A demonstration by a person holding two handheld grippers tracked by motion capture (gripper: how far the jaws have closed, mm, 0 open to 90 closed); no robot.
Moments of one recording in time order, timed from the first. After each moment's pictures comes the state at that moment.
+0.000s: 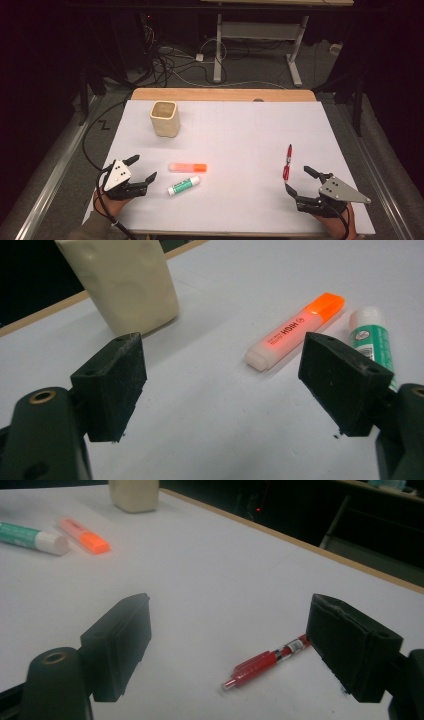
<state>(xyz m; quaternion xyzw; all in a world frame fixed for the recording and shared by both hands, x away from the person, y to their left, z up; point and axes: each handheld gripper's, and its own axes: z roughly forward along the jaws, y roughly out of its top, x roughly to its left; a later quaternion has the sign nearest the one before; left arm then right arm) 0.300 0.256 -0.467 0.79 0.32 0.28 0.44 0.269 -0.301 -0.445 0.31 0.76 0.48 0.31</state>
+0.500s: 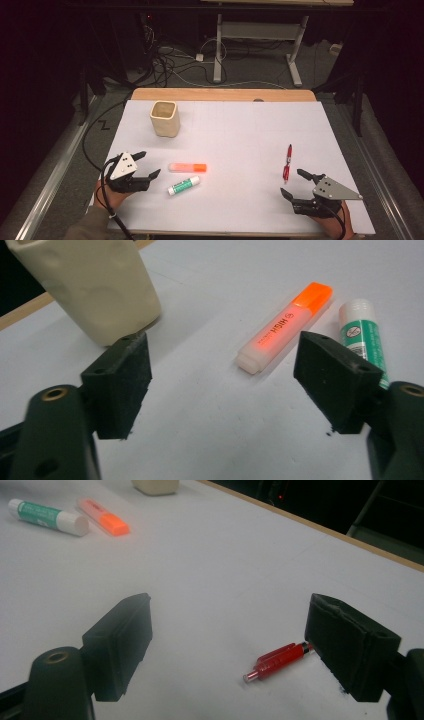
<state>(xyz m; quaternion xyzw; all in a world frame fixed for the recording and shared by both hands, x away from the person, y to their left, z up) 0.322 0.249 -0.445 0.83 0.28 0.25 0.40 0.274 -0.295 -0.453 0.29 0.79 0.47 0.28</state>
